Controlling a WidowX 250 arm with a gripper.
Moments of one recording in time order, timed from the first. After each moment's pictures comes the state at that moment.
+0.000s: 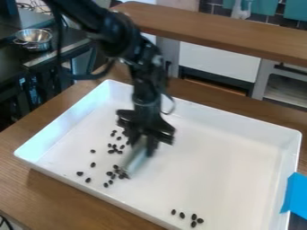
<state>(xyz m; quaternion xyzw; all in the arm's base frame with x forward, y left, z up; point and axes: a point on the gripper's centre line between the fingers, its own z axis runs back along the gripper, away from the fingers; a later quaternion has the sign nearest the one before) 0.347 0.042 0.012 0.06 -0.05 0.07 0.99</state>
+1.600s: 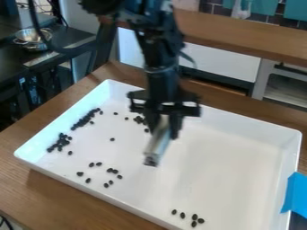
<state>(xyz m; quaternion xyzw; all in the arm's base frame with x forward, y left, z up) 0.335 -0.041 0.088 -0.08 -0.08 0.11 0.99</state>
